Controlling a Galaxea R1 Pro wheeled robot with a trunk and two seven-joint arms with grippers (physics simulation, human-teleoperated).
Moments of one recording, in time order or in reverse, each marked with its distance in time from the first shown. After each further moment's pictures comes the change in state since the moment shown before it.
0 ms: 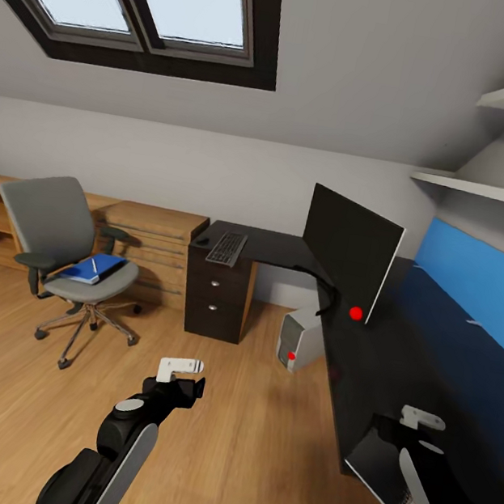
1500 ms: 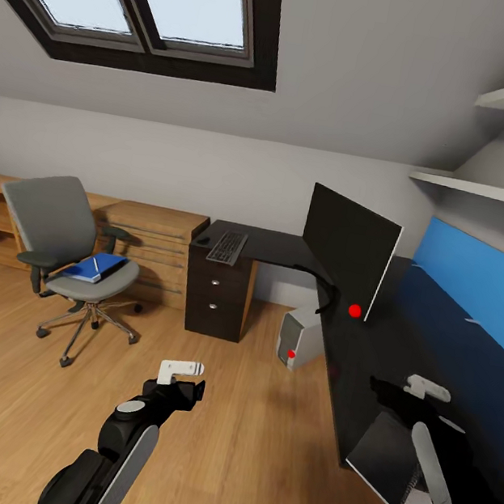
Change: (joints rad) left arm 0.000 0.000 -0.001 0.018 -0.003 -0.003 0.000; right arm 0.057 0.008 -0.058 -0.402 -0.178 0.194 0.001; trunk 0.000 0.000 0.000
